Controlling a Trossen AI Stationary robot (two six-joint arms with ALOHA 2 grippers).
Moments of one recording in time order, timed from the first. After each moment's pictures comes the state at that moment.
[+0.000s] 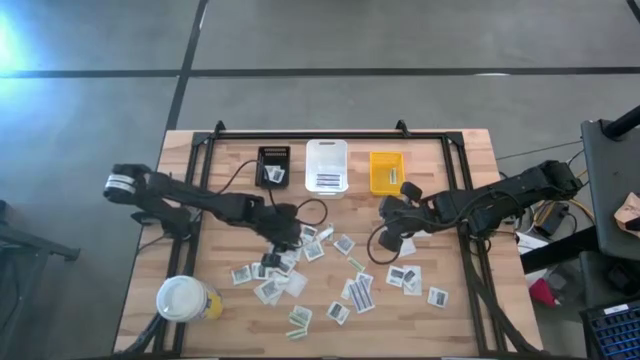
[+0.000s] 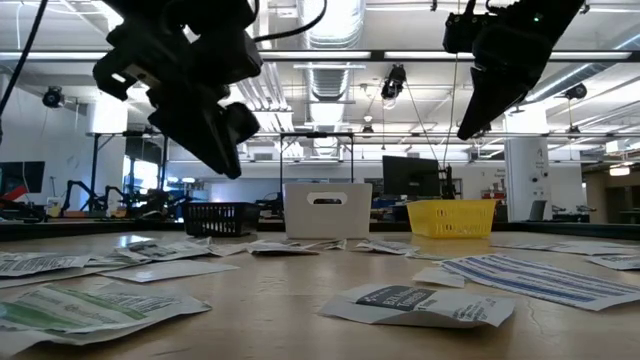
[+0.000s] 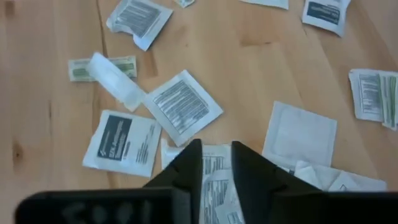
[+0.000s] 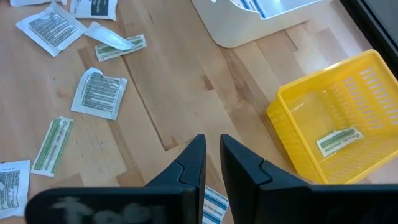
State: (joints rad) left arm -0.09 1.46 0.85 -0.31 0.16 0.10; right arm 0.21 1.28 0.89 -0.73 0.46 0.55
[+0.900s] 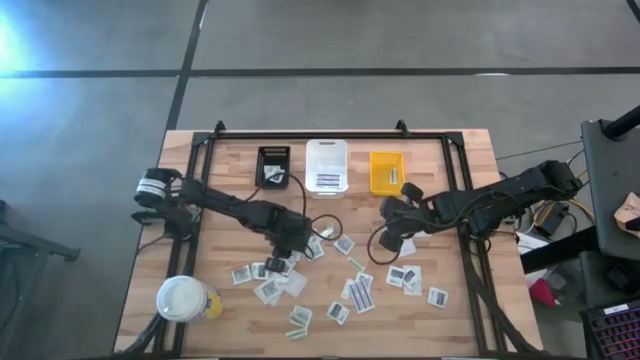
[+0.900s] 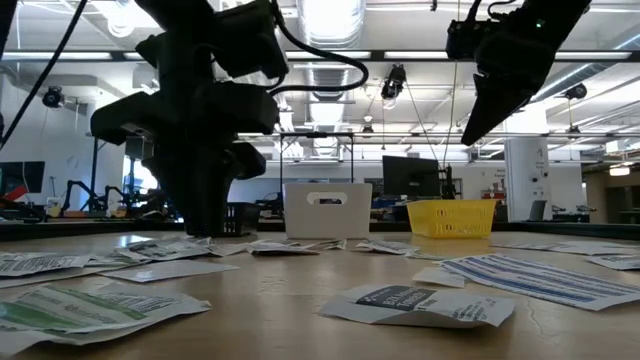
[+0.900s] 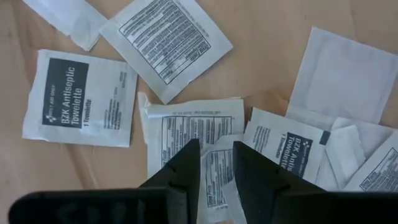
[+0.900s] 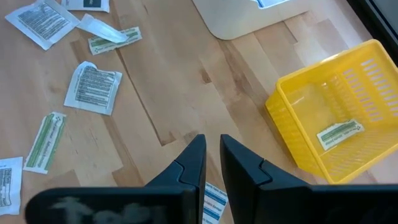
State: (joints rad) left arm -0.11 1.71 1.02 -0.56 0.14 0.14; right arm 0.21 1.28 0.87 -0.72 0.46 0.57
